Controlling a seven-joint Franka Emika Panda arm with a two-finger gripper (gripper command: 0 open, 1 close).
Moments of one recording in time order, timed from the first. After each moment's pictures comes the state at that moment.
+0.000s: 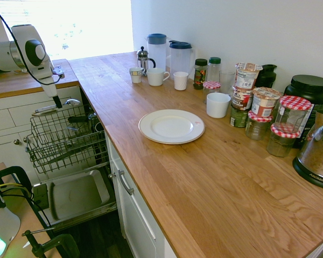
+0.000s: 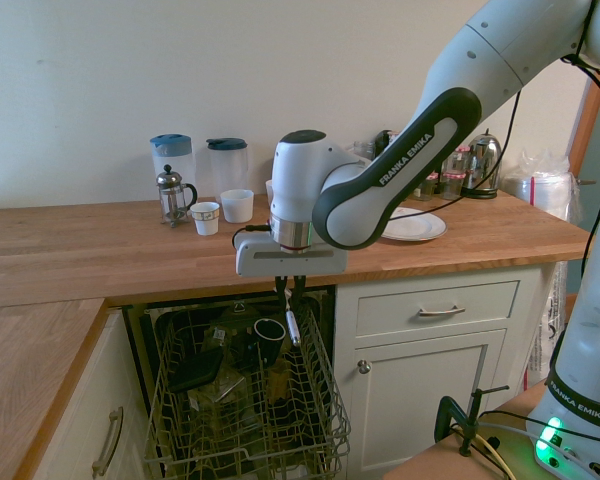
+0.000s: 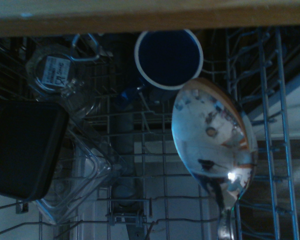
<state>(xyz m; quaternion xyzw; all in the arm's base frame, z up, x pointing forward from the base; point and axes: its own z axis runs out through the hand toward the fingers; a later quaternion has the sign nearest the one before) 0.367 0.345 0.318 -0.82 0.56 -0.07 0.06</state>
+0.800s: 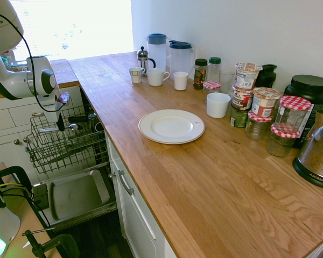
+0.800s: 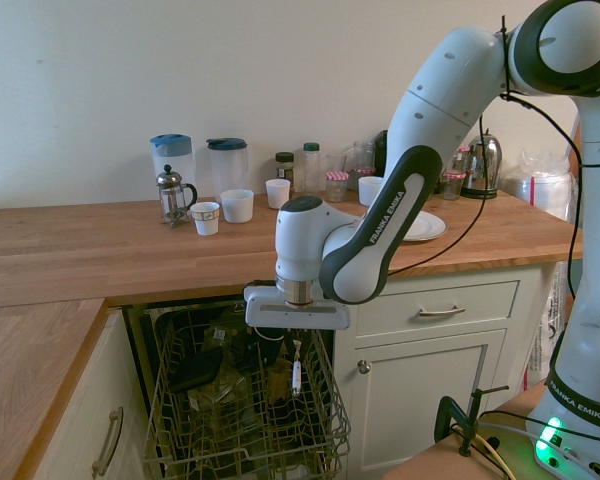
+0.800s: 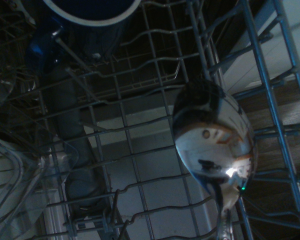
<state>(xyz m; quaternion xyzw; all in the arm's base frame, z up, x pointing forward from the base) 0.375 0.337 0.206 -0.78 0.62 -0.03 0.03</state>
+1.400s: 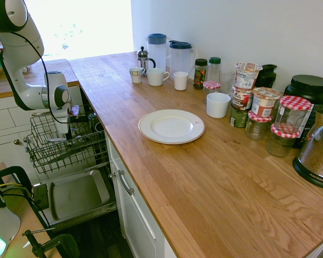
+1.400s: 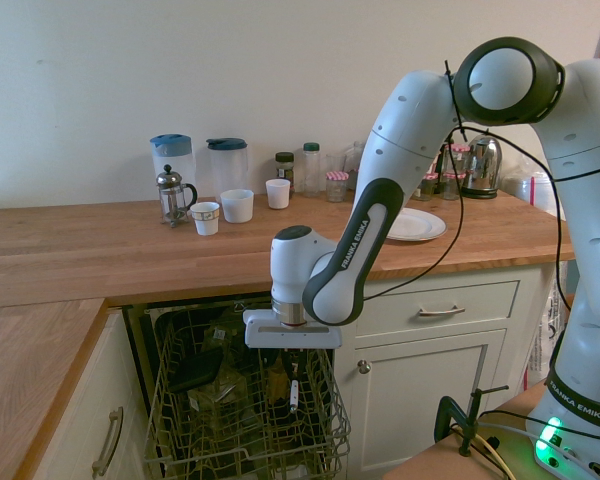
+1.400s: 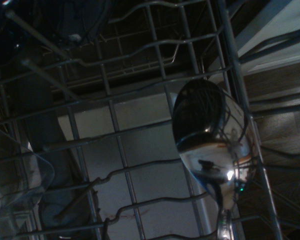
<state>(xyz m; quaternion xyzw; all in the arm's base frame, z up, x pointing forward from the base) 0.408 0.329 0.140 -0.78 0.62 0.00 0.01</state>
